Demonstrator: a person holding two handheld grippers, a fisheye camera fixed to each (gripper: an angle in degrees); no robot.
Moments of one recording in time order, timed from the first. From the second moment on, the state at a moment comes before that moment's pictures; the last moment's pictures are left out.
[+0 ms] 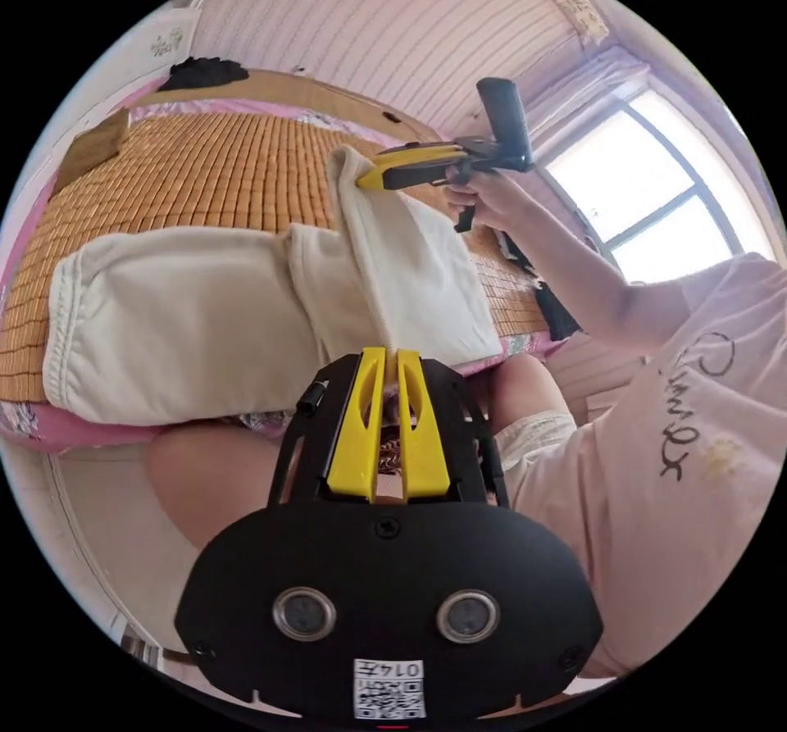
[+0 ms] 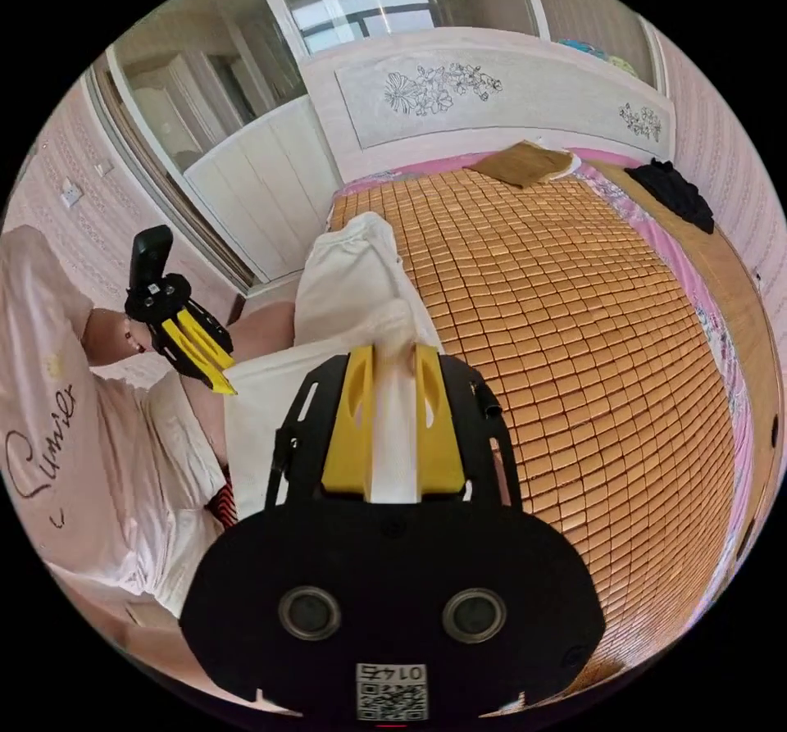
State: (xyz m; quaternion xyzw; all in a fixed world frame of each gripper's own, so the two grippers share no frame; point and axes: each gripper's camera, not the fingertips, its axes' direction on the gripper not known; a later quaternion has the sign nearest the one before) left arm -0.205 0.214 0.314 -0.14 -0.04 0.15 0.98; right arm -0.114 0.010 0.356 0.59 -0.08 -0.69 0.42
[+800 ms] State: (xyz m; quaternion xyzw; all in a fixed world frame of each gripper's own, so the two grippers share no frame) left arm -0.205 0.205 0.339 -0.20 -0.16 0.12 0.96; right arm -0.188 -0.016 0.353 0.58 0.03 -0.71 0.40
